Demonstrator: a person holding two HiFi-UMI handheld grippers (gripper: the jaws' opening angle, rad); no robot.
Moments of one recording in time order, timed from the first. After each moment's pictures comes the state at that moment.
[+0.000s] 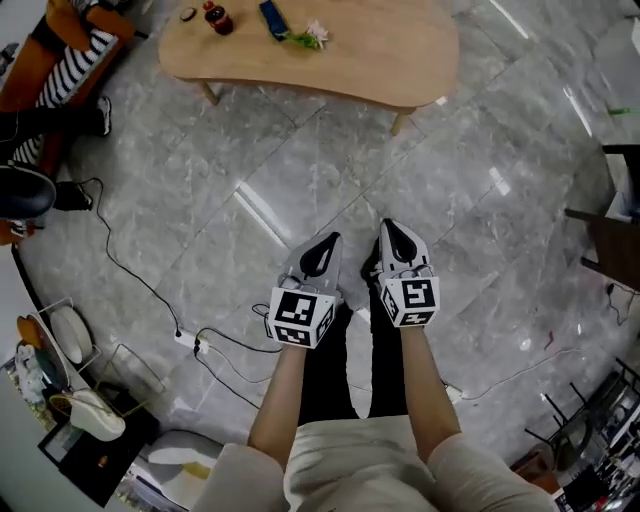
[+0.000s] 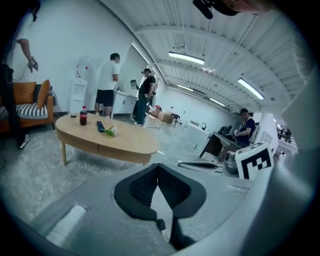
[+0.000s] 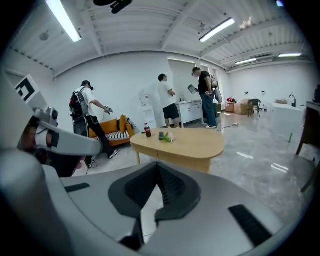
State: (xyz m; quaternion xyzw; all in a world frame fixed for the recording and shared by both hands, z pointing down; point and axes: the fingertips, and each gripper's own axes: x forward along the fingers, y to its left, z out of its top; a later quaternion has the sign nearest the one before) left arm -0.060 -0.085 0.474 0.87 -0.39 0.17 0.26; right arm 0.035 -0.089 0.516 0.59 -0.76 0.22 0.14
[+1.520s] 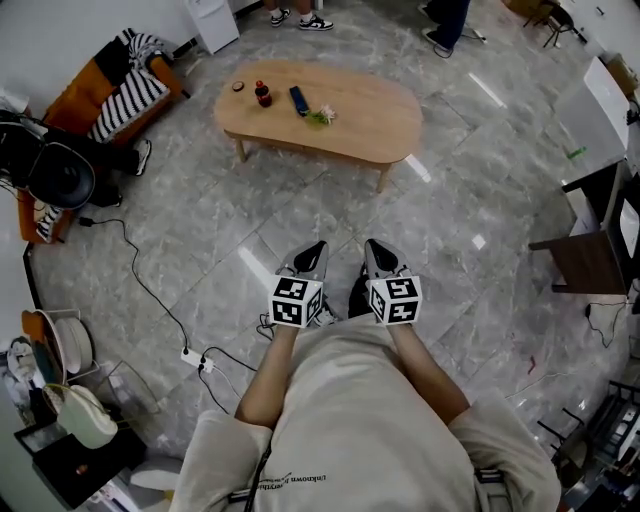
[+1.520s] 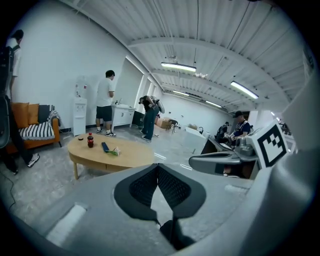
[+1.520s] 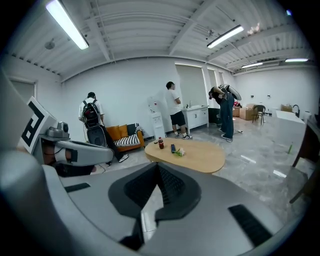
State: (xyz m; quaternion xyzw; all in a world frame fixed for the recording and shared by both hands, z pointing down) left arm -0.112 0.007 0.271 0.88 -0.40 0.16 0.21; right arm -0.014 0.016 0.285 0.57 -0.78 0.21 0.14
